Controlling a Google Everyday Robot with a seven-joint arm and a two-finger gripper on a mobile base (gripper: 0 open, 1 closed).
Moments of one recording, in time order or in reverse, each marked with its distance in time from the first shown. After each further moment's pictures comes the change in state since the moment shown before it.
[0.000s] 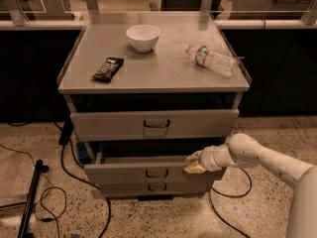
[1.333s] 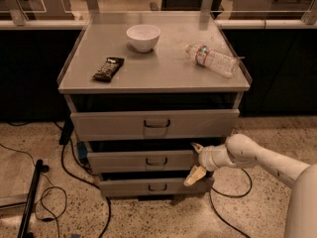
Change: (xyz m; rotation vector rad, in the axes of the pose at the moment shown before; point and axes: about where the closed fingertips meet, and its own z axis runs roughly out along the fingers) arm 0.003 0.001 0.007 0.001 0.001 -0.001
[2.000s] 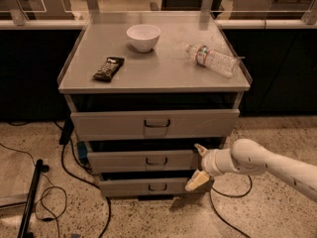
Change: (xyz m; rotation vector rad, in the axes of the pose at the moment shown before) arm -0.017 0.030 -0.041 0.071 0.043 0.022
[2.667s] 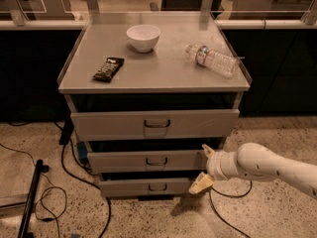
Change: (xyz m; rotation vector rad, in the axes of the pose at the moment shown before) arm -0.013 0.014 -0.042 0.082 0.066 0.022
